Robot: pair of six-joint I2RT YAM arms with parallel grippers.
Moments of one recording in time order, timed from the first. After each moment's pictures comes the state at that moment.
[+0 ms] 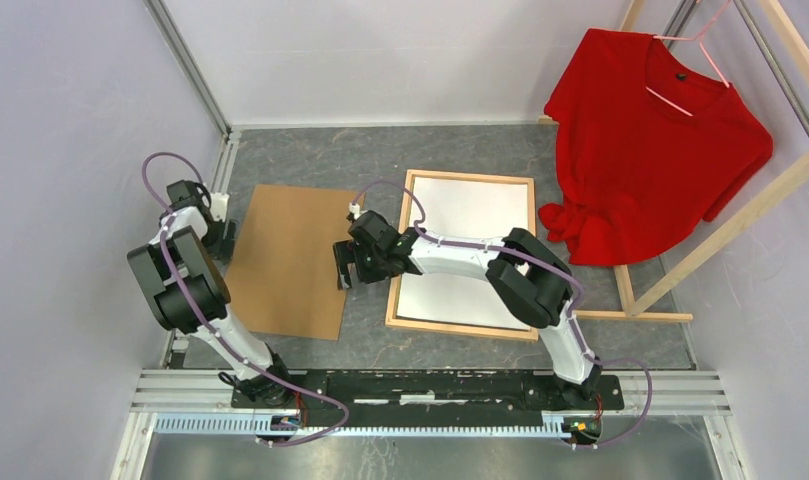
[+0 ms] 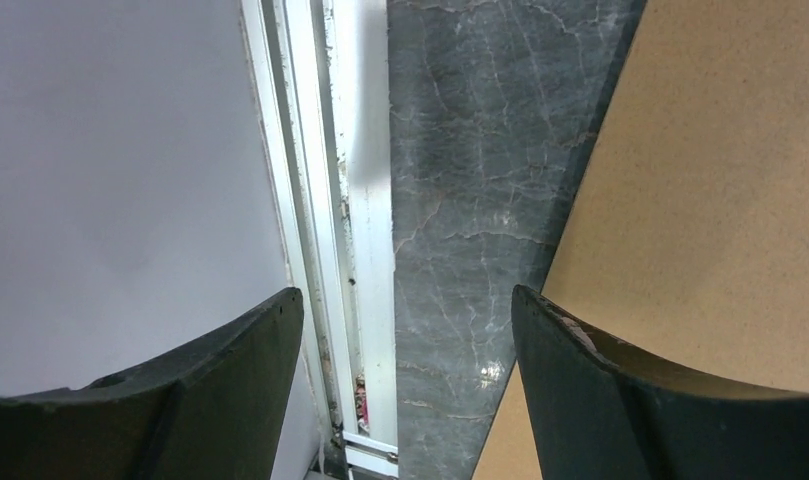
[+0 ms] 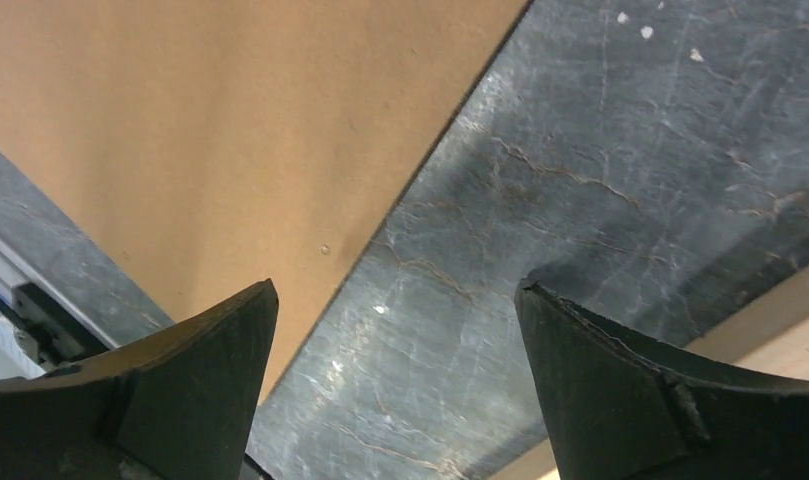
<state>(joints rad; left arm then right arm) 0.50 1.75 1.12 -0.50 -0.14 0.57 1.00 2.09 1.51 -0.28 -0.05 0.63</state>
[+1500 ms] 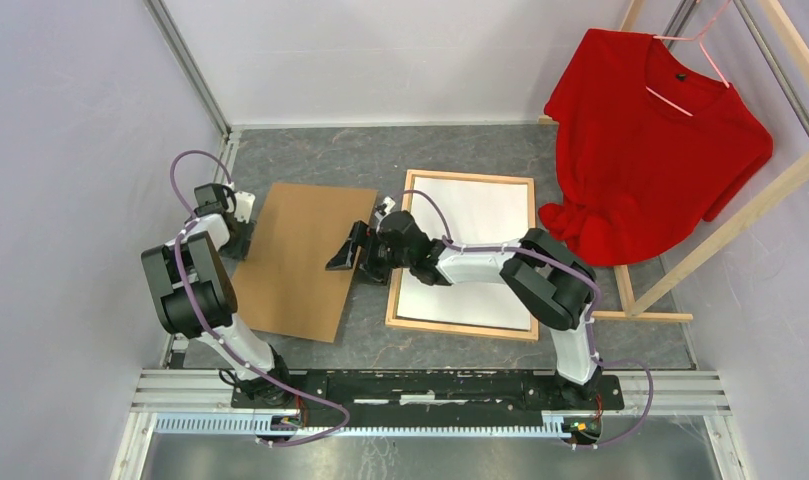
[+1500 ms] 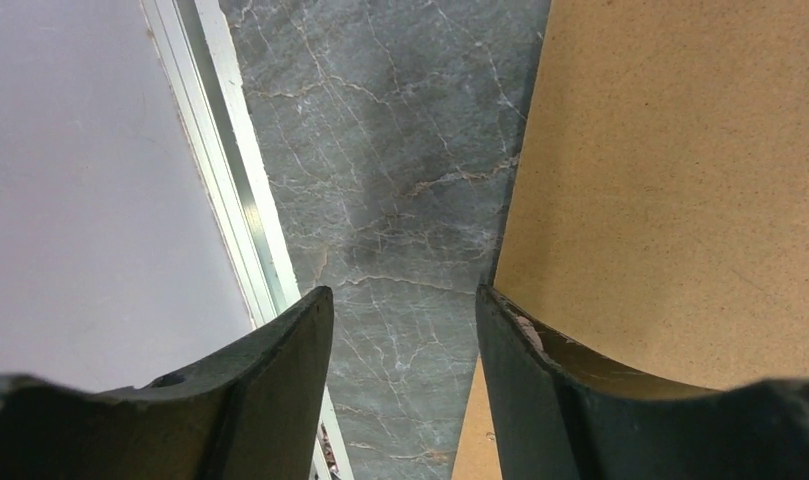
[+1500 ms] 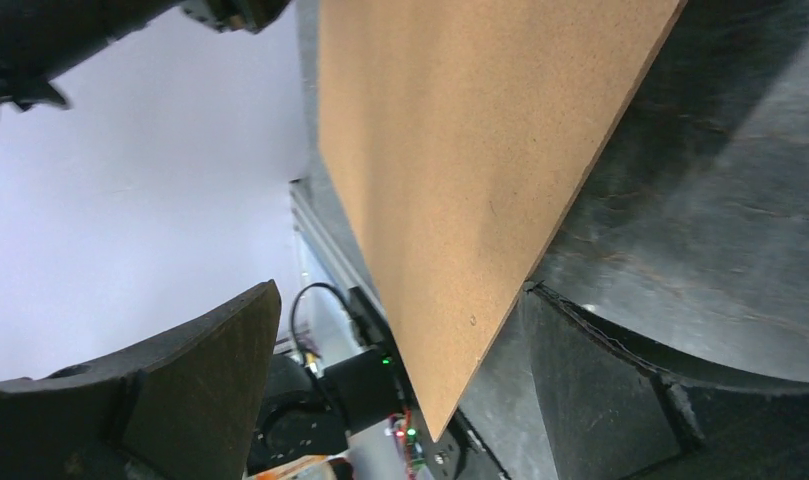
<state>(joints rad) 0.36 1.72 0.97 -0.36 -0.11 0.57 0.95 2.00 1.20 0.29 -0.28 1.18</state>
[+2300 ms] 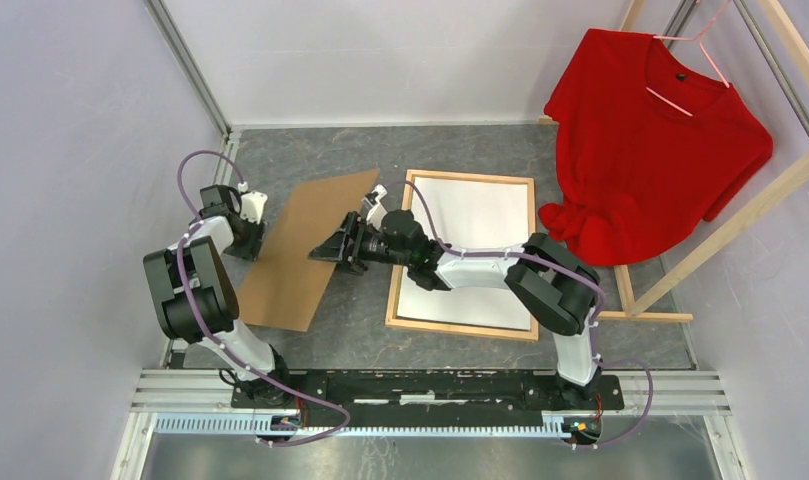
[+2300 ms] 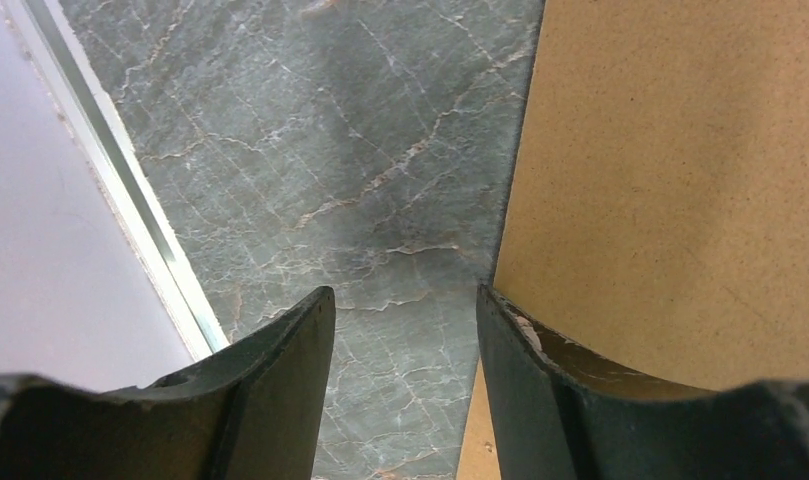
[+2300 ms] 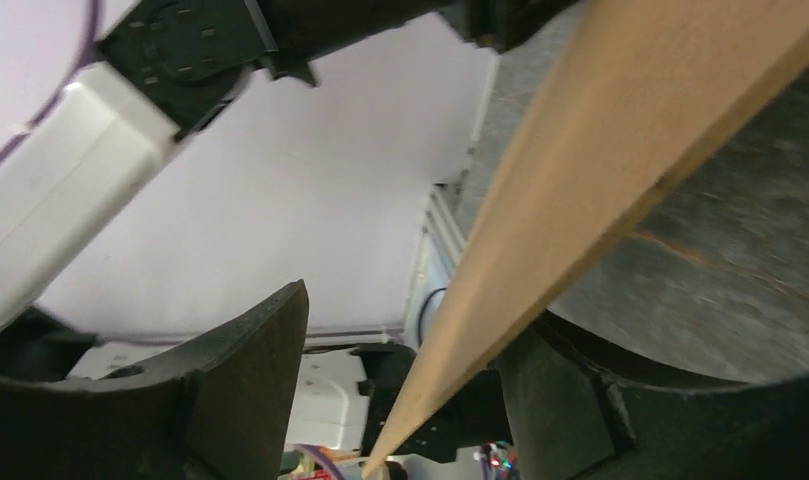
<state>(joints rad) 0.34 1.68 0.94 -0.36 0.04 0.62 0.98 1.97 1.18 0.69 -0.33 1.30</state>
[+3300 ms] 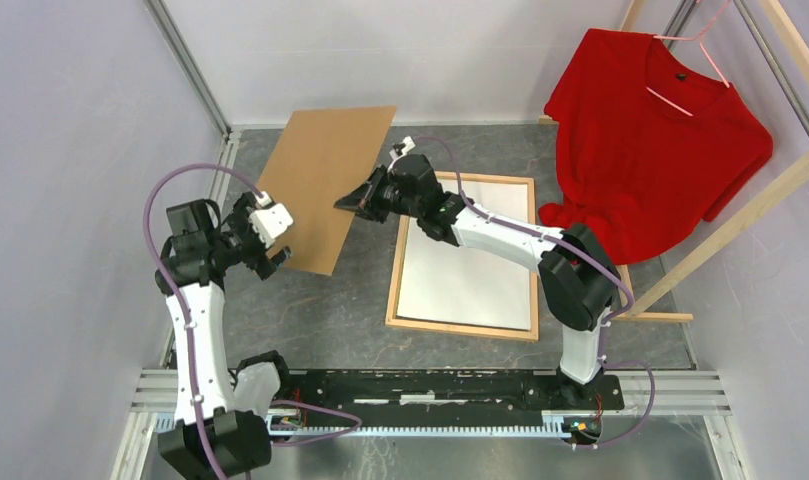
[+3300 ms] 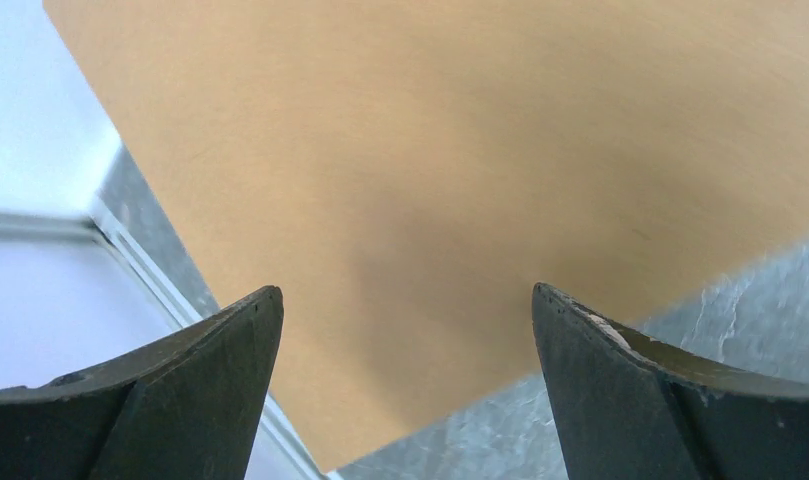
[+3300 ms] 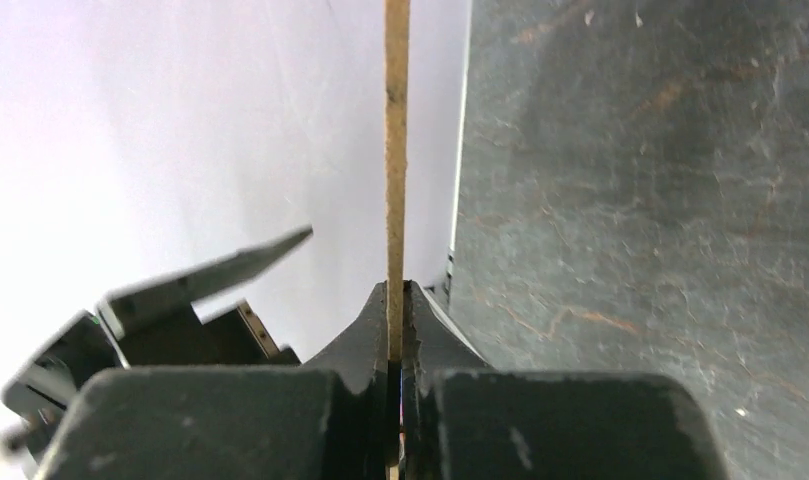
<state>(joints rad) 0.32 0.97 0.98 -0.84 0.72 1.08 0.84 1.90 1.43 0.16 -0.23 1.26</state>
